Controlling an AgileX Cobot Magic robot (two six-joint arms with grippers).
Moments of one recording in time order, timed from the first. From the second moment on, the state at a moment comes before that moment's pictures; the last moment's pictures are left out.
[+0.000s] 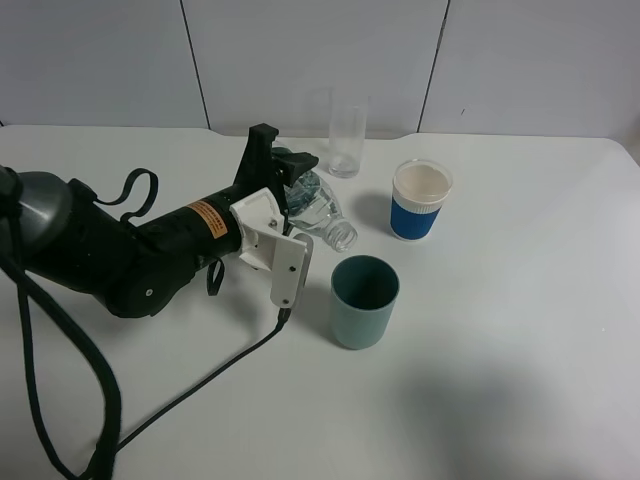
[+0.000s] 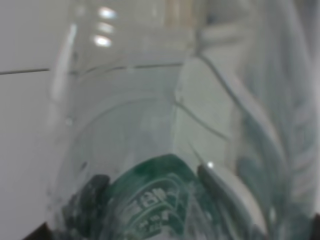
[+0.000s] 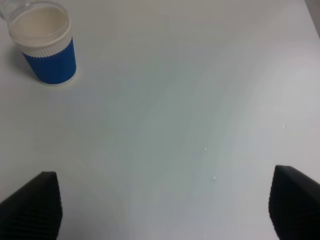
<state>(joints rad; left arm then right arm) -0.72 1.95 -0.64 -0.08 -1.10 1.60 -0.07 0.01 -0.49 0.07 1.07 -0.17</state>
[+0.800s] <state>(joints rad) -0.74 1.94 -0.64 -0.10 -1.10 1.65 -0.07 0.01 -0.49 0.07 1.07 -0.17</state>
